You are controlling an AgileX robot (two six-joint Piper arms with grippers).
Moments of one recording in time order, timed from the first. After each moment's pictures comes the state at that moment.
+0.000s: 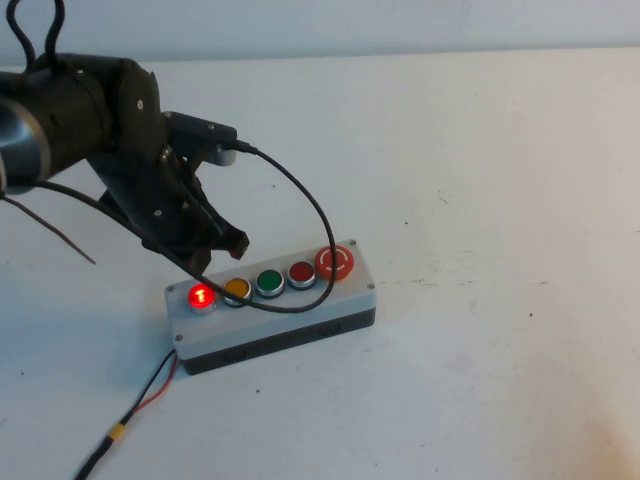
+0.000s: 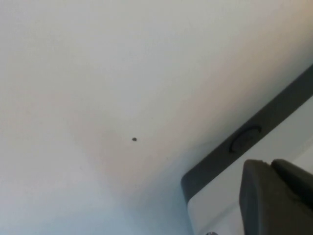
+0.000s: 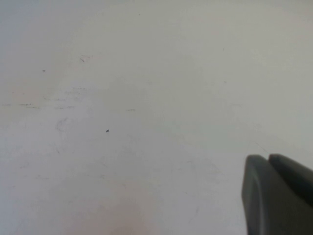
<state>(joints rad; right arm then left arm) -0.01 -0.01 0.03 0.25 0.34 -0.21 -0.37 1.82 -1.42 -0.03 1.02 0.22</state>
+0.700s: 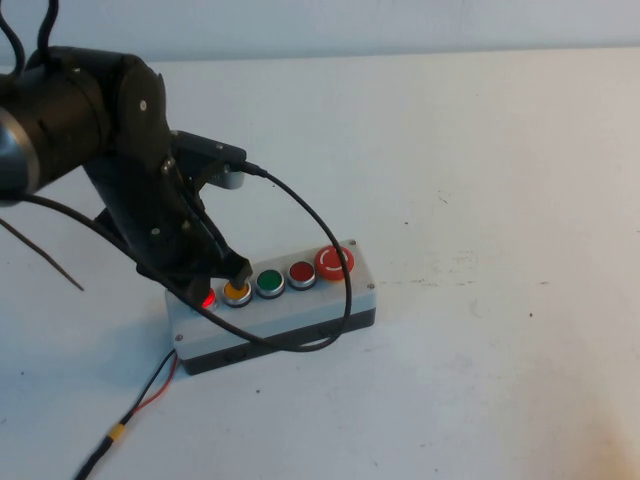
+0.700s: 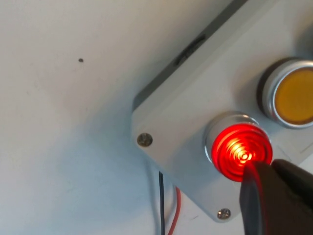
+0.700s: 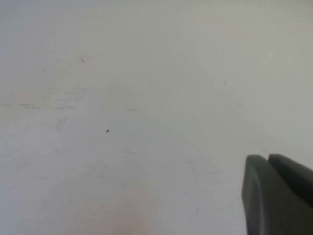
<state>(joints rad) -0.01 -0.01 0.03 0.25 0.34 -0.21 -0.42 1.74 -1.39 -0.03 1.17 0.20</state>
